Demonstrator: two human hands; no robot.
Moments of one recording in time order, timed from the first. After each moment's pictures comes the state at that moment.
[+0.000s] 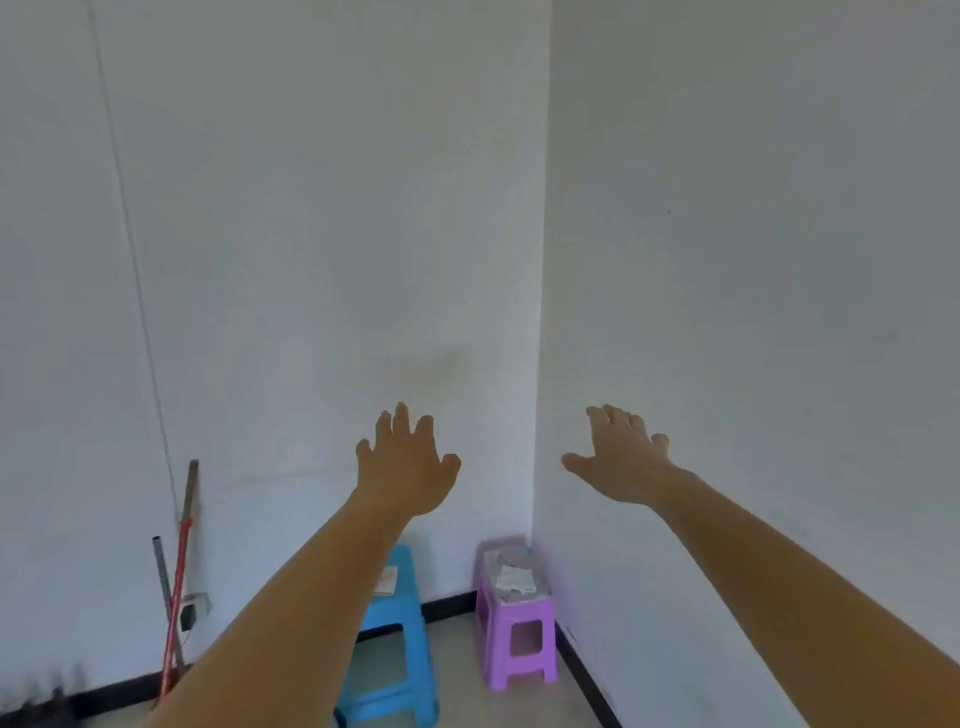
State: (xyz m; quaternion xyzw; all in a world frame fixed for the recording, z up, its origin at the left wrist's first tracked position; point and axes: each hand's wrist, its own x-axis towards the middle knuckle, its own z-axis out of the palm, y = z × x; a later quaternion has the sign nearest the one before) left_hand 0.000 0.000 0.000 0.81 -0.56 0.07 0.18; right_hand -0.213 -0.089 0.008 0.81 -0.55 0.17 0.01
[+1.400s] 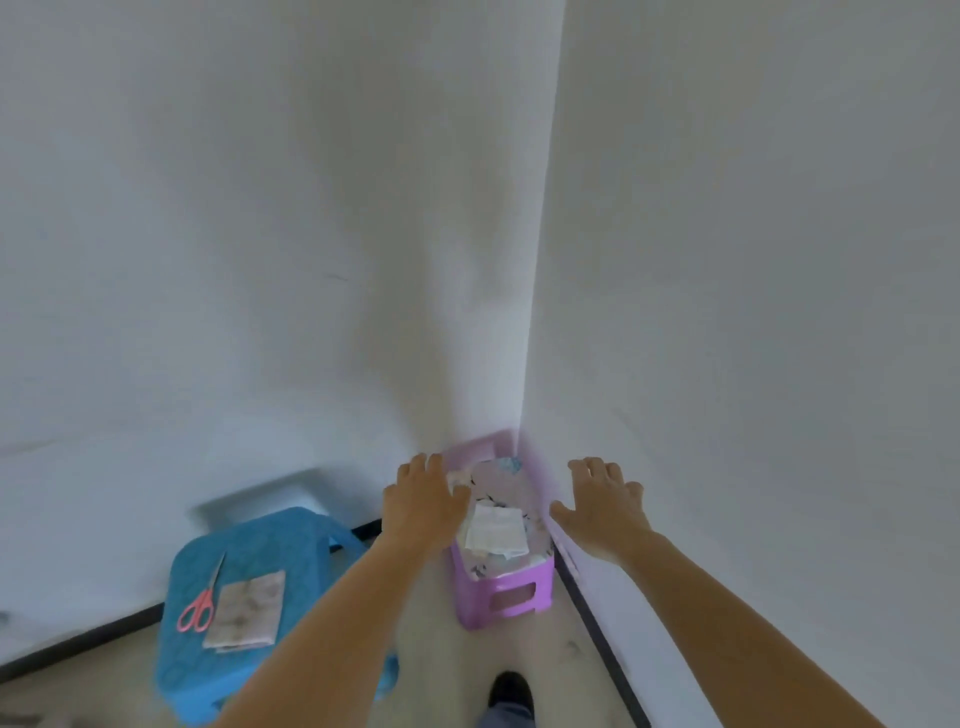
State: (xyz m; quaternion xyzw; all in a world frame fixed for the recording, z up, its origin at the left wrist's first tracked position) left_hand 0.151 -0.746 -0.334 0.81 -0.54 -0.20 0.06; right_hand -0.041 -0.798 -0.336 0.79 -0.59 -0.07 -0.16
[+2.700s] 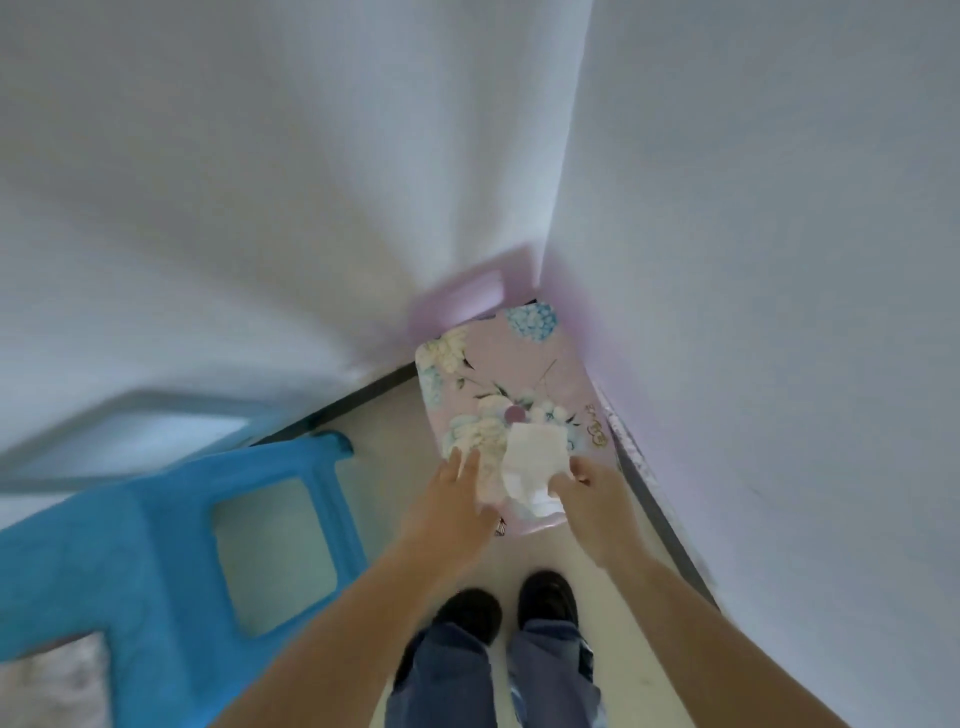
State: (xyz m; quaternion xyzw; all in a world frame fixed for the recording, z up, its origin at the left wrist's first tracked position) left_hand 0.192 -0.896 -0.736 0.71 -0.51 -0.46 -0.14; right_hand 0.040 -0.929 -0.730 0.37 -0.71 0.13 -0.59
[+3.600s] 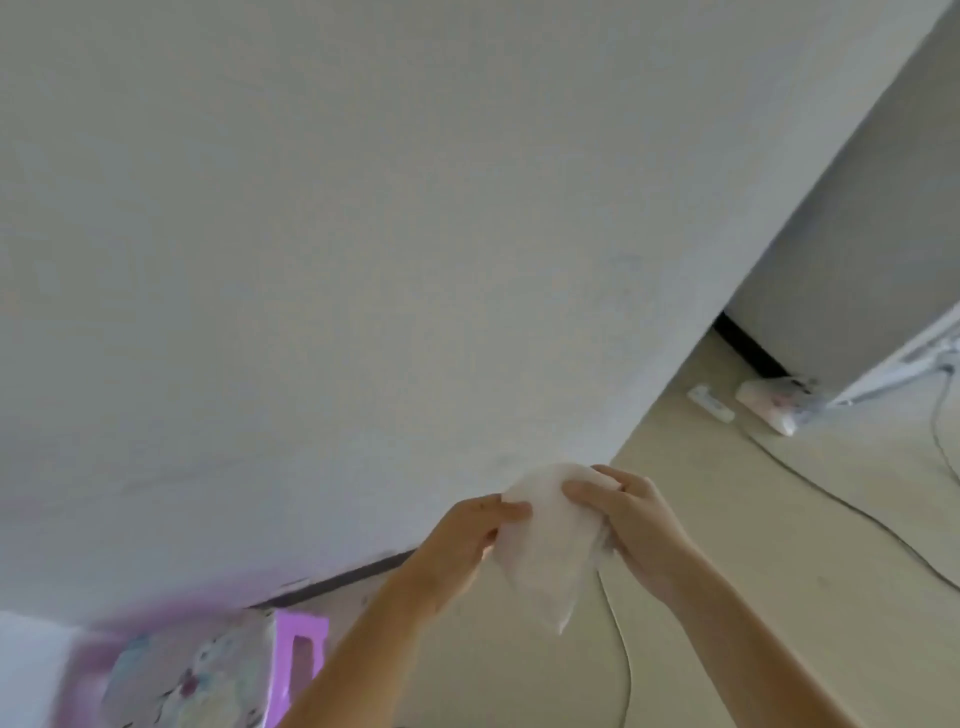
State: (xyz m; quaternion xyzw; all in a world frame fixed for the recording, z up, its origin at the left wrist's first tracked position) left_hand -0.055 -0.626 -0.310 0.14 -0.60 -0.76 -0.19; right_hand -0.118 -0.449 -0.271 -0.02 -0.71 0.65 -0.29
